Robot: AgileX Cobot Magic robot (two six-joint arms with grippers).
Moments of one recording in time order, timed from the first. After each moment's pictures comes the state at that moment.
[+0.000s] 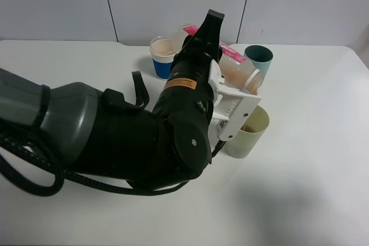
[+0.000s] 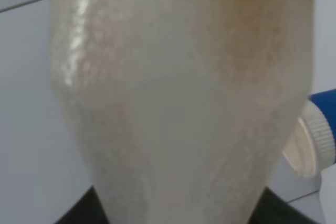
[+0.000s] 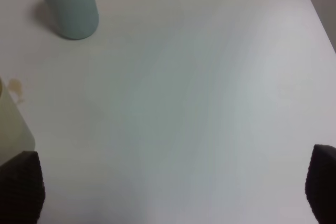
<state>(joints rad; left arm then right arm) -1.23 1.93 -1.01 -1.27 -1.21 2.55 -0.02 0.00 -0.50 -0.01 1.07 -0.02</state>
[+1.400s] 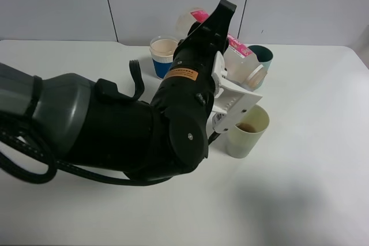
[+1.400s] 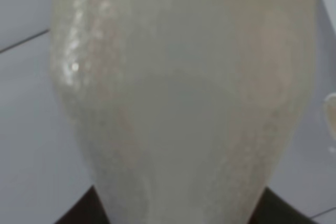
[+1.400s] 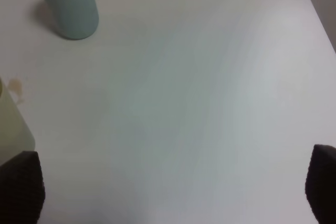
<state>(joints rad) -1.22 1.91 -1.01 -1.17 -1.21 2.66 -0.02 0.00 -0.50 -0.01 1.07 -0.02</state>
